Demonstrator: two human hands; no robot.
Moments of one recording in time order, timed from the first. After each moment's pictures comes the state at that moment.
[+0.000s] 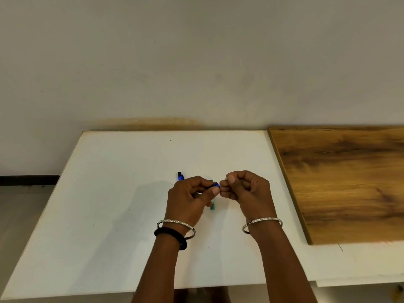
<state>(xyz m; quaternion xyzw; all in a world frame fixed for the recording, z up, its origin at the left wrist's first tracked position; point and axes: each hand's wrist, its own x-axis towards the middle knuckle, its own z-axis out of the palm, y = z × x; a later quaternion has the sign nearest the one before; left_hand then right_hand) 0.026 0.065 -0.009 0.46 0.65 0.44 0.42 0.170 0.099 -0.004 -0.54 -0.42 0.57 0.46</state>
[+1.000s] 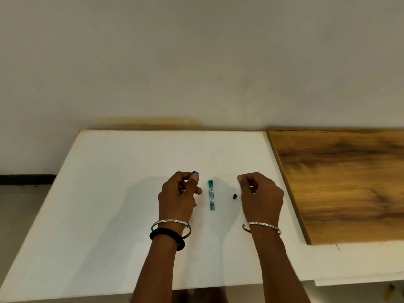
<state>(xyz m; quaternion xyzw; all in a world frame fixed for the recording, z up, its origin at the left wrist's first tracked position) 0.016 0.064 -0.007 0.34 0.69 0.49 0.40 0.173 0.096 -0.009 -0.70 -0.59 0.16 0.37</state>
